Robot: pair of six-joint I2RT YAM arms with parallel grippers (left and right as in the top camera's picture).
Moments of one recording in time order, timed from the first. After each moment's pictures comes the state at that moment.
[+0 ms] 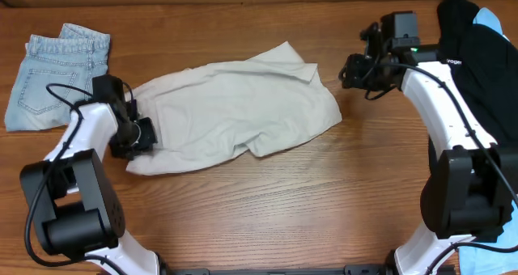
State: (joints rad) left arm 0.24 1.85 1.17 -0.85 0.06 -0.11; right arm 0.07 1.88 1.53 -0.76 -0.30 0.20
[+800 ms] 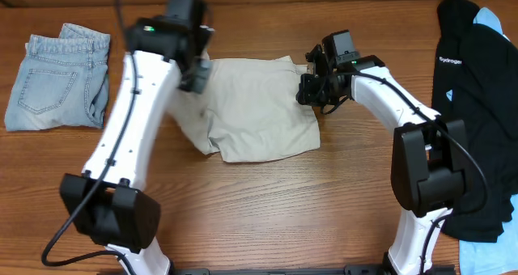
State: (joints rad) left arm -0.27 1.87 1.89 -1.26 -0.22 0.10; right arm 0.25 2.07 1.50 -0.65 -0.44 0.28
